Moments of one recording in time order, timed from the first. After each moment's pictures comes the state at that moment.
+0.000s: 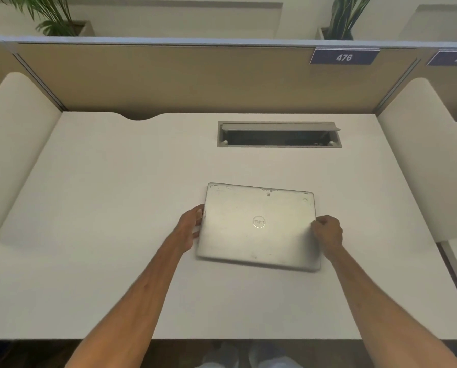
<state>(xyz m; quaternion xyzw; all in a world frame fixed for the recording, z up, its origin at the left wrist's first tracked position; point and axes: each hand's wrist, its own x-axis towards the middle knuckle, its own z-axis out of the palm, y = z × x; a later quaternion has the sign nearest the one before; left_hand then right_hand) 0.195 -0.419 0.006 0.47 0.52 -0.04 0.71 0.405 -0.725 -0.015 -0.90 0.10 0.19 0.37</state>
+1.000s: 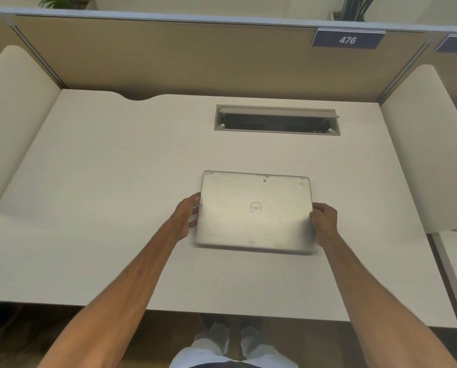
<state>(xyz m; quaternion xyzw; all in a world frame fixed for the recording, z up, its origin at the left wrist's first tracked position) 0.188 -0.456 0.011 0.46 0.53 -0.02 0.71 0.417 -0.745 -0.023 -0.82 0.16 0.23 0.50</state>
